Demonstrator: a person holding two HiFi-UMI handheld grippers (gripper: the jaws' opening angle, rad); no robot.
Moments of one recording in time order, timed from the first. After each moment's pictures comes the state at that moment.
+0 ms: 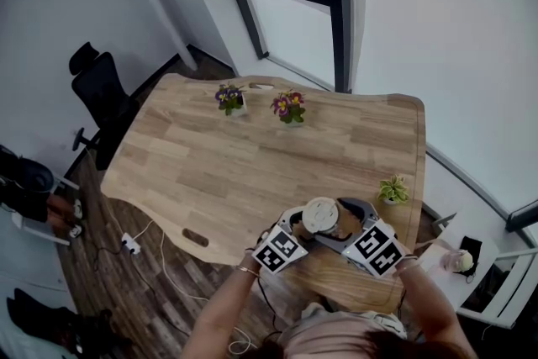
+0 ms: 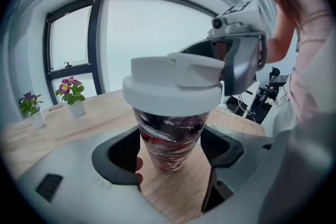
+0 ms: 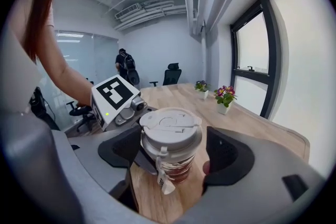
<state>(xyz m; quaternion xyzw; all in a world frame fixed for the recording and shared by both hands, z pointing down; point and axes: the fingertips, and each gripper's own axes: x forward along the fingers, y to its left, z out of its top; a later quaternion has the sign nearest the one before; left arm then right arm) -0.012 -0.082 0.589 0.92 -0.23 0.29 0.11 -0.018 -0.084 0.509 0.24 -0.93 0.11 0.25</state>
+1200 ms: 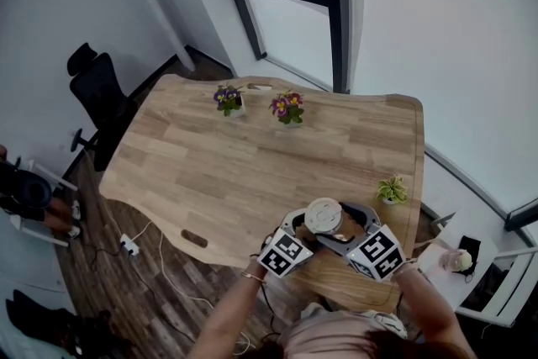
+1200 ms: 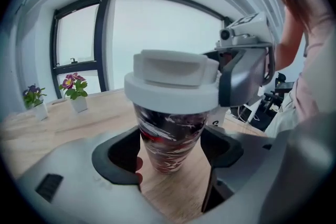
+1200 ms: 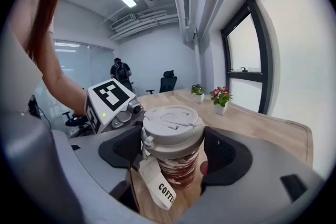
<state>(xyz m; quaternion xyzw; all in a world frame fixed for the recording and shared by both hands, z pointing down) -0.003 -0.081 0.590 0.92 -0.26 0.27 0.13 -0.008 -0.084 0.513 0.27 -0.93 0.12 0.19</state>
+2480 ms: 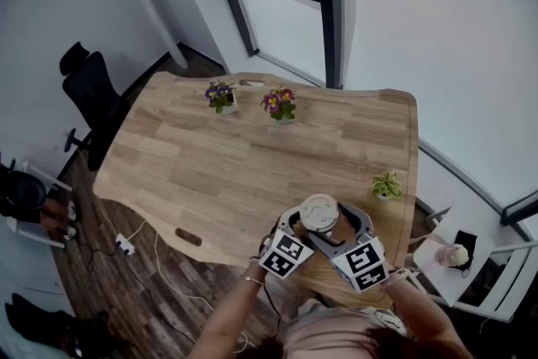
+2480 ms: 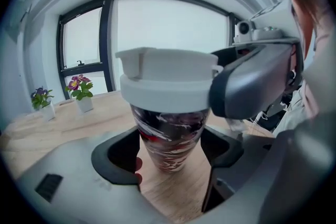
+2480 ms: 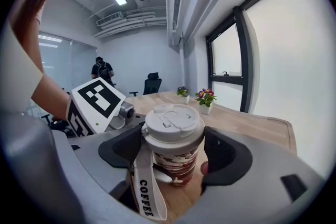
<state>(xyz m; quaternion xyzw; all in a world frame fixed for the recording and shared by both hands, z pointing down) 0.001 -0.083 0.593 0.90 -0.30 0.29 0.12 -0.003 -0.079 0.514 0.37 -0.90 0.12 0.19</state>
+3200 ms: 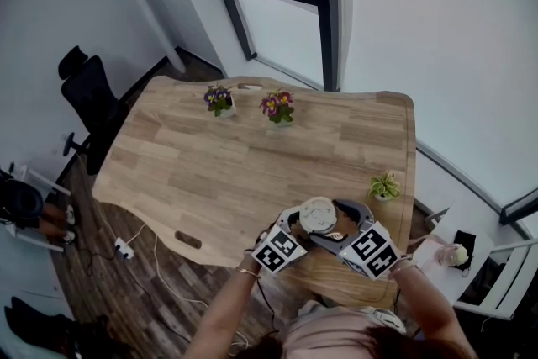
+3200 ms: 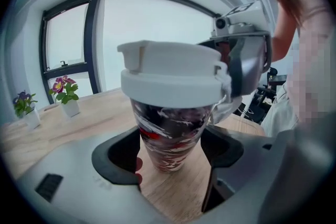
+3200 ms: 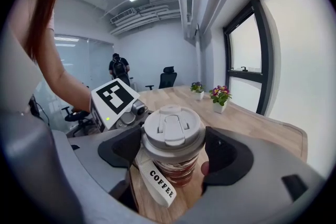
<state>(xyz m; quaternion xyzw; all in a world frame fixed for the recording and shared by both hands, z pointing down) 0.003 -0.079 0.595 0.92 -0.22 0.29 0.11 -0.007 -0.081 0.510 0.28 -0.93 0.12 0.22</state>
